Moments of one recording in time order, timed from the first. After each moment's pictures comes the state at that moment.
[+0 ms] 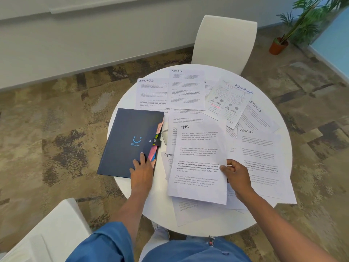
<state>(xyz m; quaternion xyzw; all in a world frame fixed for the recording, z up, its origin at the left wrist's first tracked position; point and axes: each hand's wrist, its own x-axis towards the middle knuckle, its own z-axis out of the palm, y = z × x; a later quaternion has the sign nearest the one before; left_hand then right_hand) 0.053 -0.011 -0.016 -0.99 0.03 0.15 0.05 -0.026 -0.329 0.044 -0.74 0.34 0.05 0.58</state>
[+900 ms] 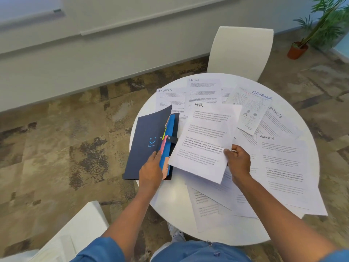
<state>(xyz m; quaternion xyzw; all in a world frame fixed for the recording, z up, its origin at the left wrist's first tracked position) 0.068 0.021 0.052 -0.98 0.00 0.12 -0.16 0.044 -0.265 0.073 -0.69 0.38 -0.05 0.61</state>
